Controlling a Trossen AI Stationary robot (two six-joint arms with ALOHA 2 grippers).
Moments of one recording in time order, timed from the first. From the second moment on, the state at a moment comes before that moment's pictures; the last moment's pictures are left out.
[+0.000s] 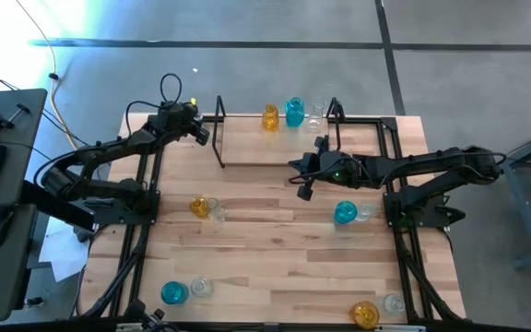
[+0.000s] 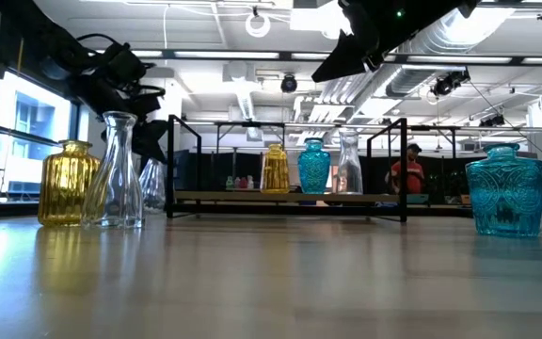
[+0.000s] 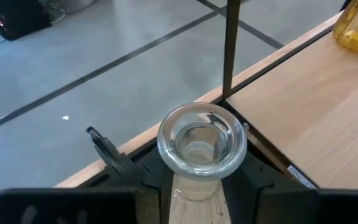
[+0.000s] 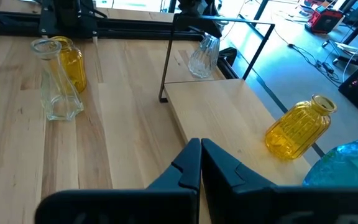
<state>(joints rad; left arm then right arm) 0.95 1.22 0.52 0.13 -0.10 0.09 -0.02 1.31 0.89 -0.04 0.38 -0.06</state>
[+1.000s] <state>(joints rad) 0.85 1.00 1.08 -0.35 0.00 0.08 -0.02 1.31 0.89 -0.03 0.38 -0.06</state>
